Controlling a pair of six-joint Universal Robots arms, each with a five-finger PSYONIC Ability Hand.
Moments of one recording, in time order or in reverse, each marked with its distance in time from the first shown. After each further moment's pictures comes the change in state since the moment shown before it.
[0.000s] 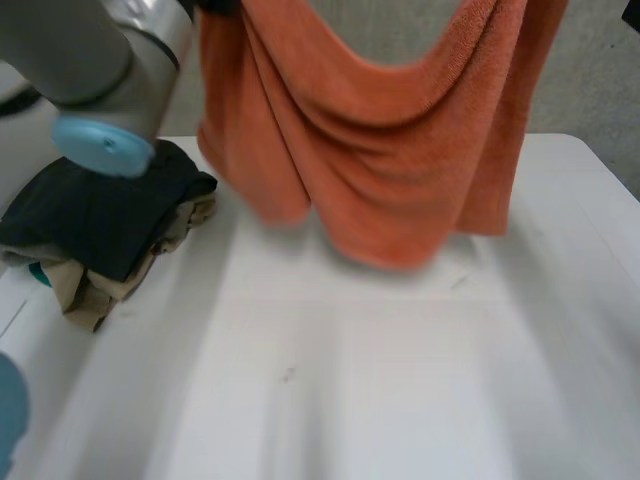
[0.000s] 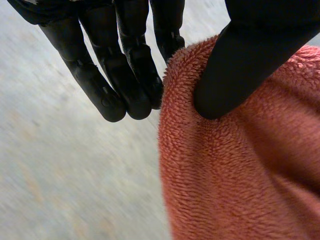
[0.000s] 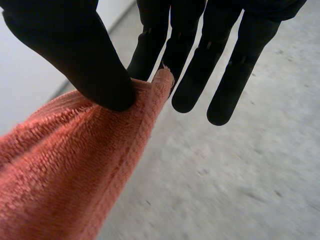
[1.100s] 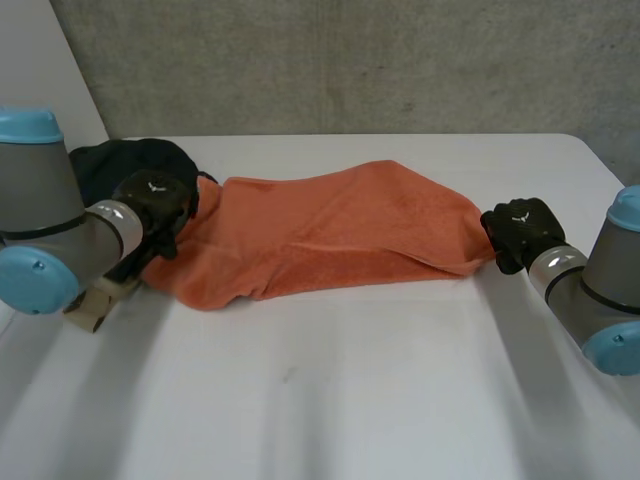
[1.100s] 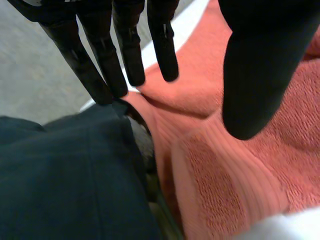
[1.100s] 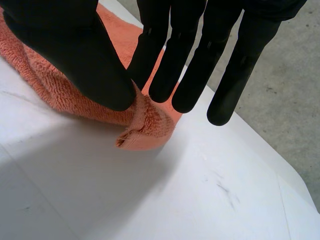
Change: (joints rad) left arm 0.248 0.117 -0.850 -0.113 0.132 0.254; right arm 0.044 0.341 0.521 0.012 0.248 -0.690; left_hand -0.564 -0.630 -0.622 -0.629 -0.578; right_hand 0.000 0.000 0.000 0.000 0.000
